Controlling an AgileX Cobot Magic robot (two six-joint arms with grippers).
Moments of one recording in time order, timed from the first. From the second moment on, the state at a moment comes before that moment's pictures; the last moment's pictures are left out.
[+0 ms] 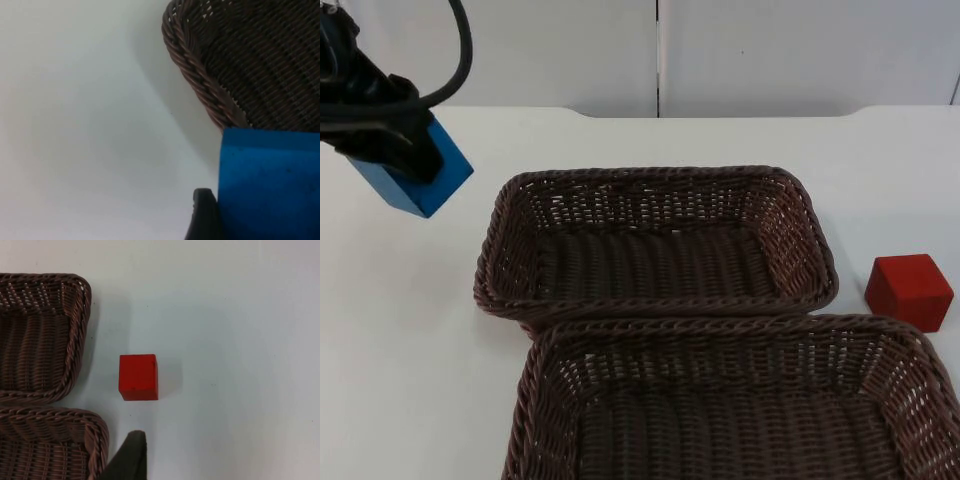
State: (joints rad) right arm 0.13 0.79 -0.78 -0.02 0.83 0.04; left arm -0.16 1.52 -1.00 -0.31 0.67 0.55
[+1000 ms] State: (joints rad) right arm 0.13 0.79 -0.78 -0.02 0.83 0.04; left arm -0.31 1.66 -1.04 -0.39 0.52 0.57
